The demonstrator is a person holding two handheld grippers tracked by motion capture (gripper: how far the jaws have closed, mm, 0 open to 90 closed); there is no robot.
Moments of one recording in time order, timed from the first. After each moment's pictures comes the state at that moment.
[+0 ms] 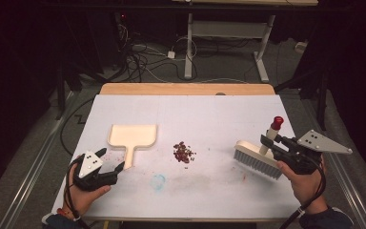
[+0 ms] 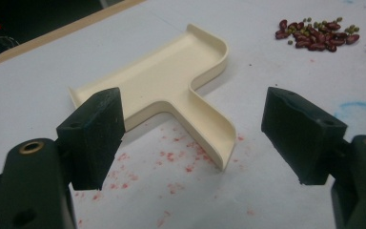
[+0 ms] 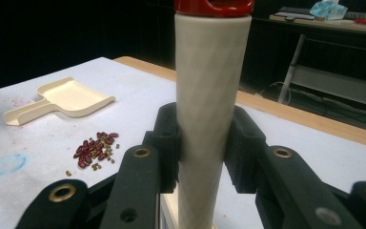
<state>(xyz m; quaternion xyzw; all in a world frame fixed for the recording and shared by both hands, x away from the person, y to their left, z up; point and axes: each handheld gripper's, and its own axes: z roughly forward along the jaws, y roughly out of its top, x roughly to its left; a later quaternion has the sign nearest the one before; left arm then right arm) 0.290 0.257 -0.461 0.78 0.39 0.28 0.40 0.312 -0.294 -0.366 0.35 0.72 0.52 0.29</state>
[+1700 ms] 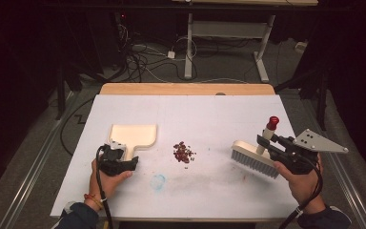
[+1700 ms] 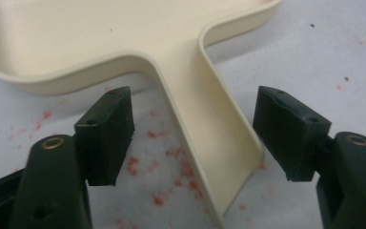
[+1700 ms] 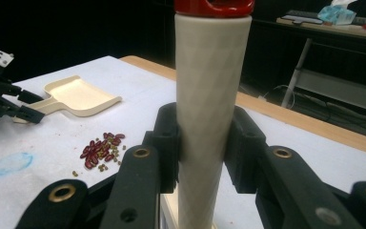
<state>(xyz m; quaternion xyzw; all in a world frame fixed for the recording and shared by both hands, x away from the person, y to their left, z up) 0.359 0.214 -0.489 0.77 0.53 0.17 0.29 0.311 -0.284 -0.361 0.33 0.73 0.52 0.29</state>
